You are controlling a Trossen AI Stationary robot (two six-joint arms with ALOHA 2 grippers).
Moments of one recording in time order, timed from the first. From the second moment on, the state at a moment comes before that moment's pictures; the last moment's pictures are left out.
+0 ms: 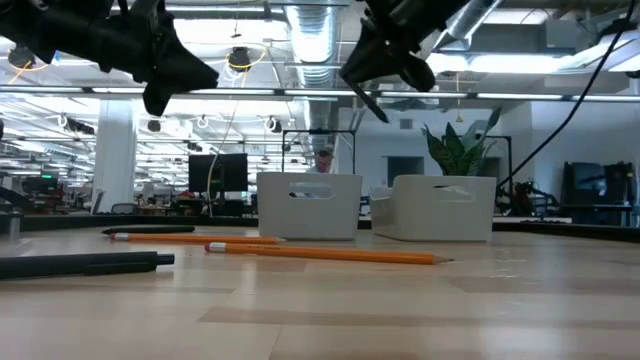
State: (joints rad) left arm 0.27 0.62 0.36 0.10 -0.02 -0.36; right arm -0.08 1.47 1.17 -0.31 0.18 0.59
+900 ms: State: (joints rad) left arm 0.27 0.62 0.36 0.06 -0.03 -0.36; right arm -0.21 1.74 1.17 0.03 0.15 0.64
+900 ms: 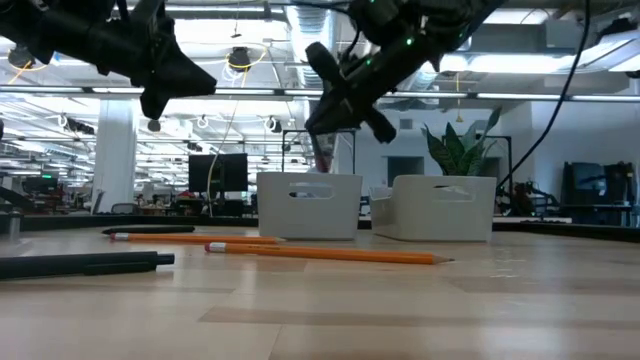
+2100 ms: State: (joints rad) left arm 0.27 0.62 0.36 0.03 -0.03 -0.35; right arm -0.24 1.82 1.17 -0.13 0.08 0.71
